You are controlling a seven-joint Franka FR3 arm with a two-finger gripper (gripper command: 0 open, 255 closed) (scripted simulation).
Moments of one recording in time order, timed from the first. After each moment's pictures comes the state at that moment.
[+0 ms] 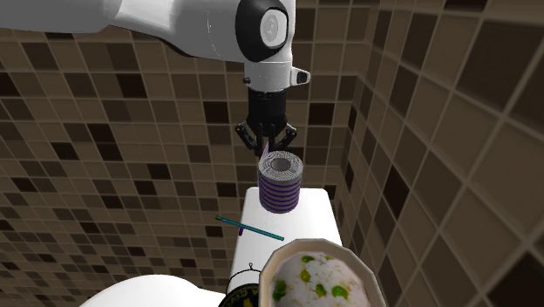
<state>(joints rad) 0.07 0.50 -0.02 -1.36 0.01 1.79 -0.40</state>
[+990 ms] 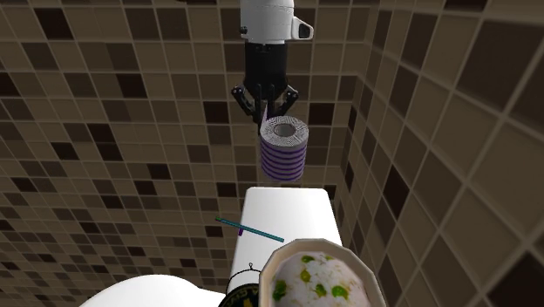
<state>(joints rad) 0.07 0.51 -0.01 -1.15 0.01 1.58 -0.40</state>
